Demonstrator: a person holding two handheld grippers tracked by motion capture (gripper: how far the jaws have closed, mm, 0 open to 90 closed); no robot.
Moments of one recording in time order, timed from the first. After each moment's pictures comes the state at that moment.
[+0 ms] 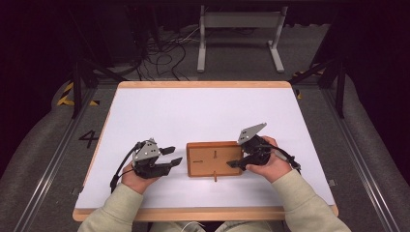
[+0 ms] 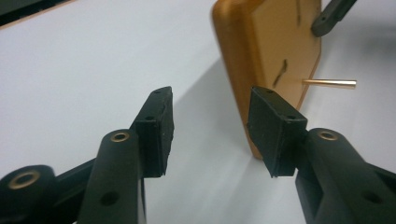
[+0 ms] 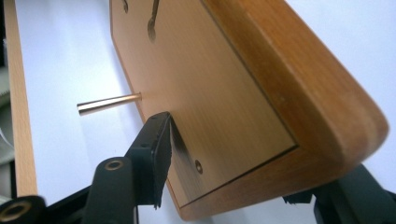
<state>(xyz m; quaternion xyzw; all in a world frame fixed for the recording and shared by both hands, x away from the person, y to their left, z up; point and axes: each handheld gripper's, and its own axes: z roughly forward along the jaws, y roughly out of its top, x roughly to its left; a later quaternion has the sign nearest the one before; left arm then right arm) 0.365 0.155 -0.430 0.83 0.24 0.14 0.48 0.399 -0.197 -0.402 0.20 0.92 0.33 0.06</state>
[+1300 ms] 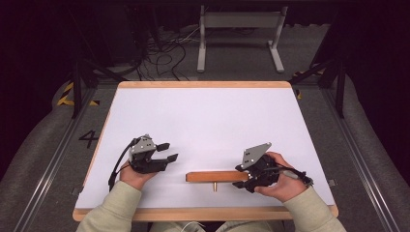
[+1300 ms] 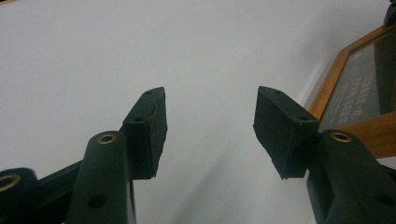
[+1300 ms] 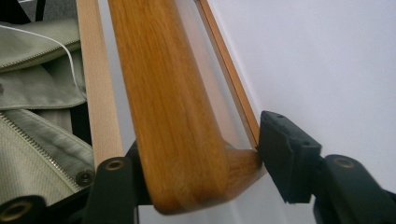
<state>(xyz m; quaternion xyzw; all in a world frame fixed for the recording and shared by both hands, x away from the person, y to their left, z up) 0.381 0.167 -0.438 0.82 0.28 0.12 0.48 0.339 -0.200 -0.390 0.13 0.94 0.30 0.06</state>
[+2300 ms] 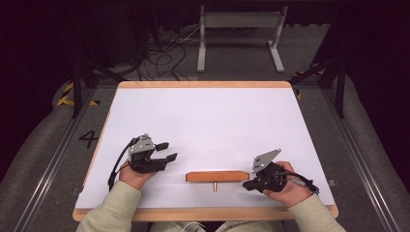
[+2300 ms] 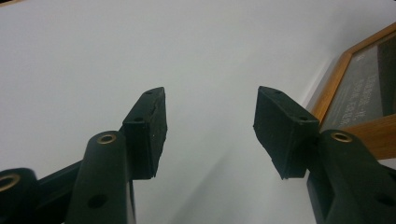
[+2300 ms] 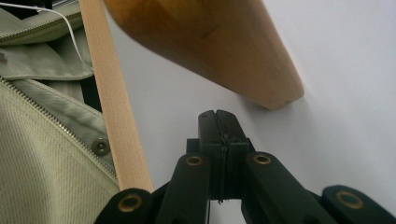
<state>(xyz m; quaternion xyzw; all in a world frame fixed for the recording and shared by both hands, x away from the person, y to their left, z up) 0.381 0.169 -0.437 0.82 0.29 0.13 0.48 0.332 -0.230 -0.422 0.19 0.94 0.29 0.00</state>
